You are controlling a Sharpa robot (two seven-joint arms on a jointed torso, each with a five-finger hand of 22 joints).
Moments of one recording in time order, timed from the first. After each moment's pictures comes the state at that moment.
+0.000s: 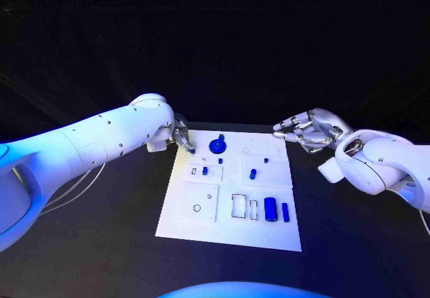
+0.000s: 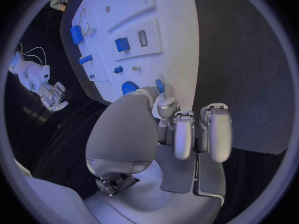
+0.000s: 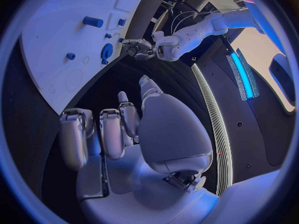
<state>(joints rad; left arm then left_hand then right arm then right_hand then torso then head) 1.31 -0.50 0.01 0.96 -1.15 0.32 -0.51 1.42 -0.11 0.44 0.35 0.37 0.95 0.07 0.49 0.51 1.25 -0.01 1.17 0.98 1.47 -0.07 1.54 1.31 0.04 1.47 0.02 1.49 1.31 1.31 -0.95 -0.12 1.59 -0.65 -0.34 0.09 1.37 -0.06 0.02 0.21 0.26 0.93 0.16 0.11 0.18 1.36 0.07 1.30 1.31 1.46 0.00 1.45 1.31 0.01 1.47 0.11 1.46 1.31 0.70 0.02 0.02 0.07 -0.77</state>
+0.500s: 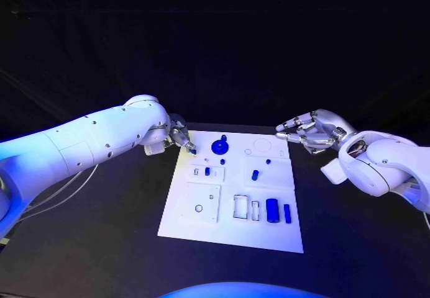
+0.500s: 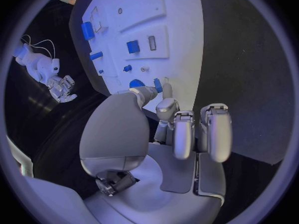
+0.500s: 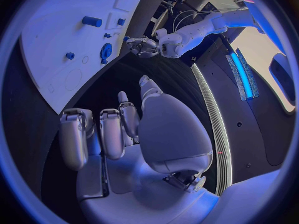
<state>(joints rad) 1.31 -0.59 0.01 1.07 -1.05 0.27 -0.50 1.29 -0.20 0.59 0.26 0.35 0.97 0.07 0.52 0.56 1.29 -0.02 1.17 1.00 1.47 -0.07 1.54 1.31 0.04 1.47 0.02 1.50 1.31 1.31 -0.96 -0.12 1.59 -0.65 -0.34 0.09 1.37 -0.06 0.02 0.21 0.26 0.93 0.16 0.11 0.18 1.36 0.07 1.30 1.31 1.46 0.00 1.45 1.31 0.01 1.47 0.11 1.46 1.31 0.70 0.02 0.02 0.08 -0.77</state>
